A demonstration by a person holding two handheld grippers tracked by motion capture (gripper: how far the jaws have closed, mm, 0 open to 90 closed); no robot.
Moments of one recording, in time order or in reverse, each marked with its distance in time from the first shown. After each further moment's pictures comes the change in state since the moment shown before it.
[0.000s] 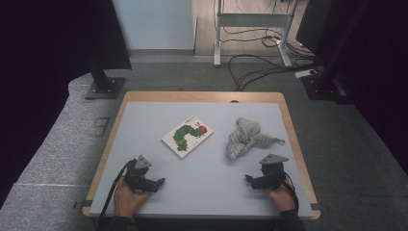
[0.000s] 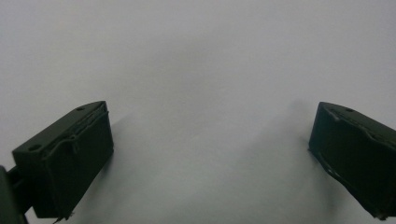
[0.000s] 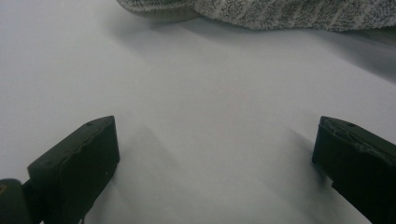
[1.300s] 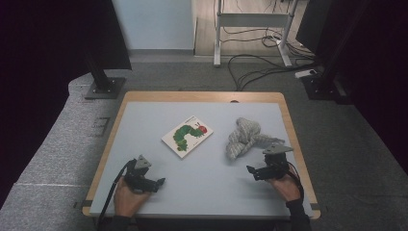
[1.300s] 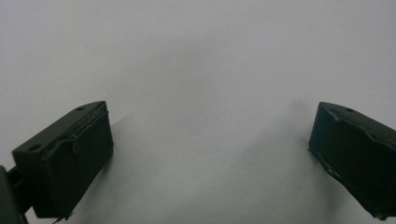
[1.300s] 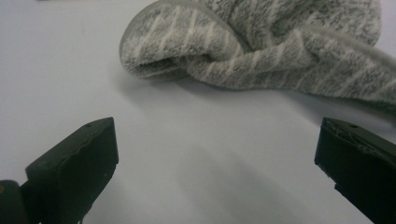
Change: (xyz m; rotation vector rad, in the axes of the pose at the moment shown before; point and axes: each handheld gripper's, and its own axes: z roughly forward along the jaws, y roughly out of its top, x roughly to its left) left arm 0.000 0.000 0.000 0.001 0.001 0.001; right arm -0.013 0.035 -0.018 -0.054 0.020 -0.027
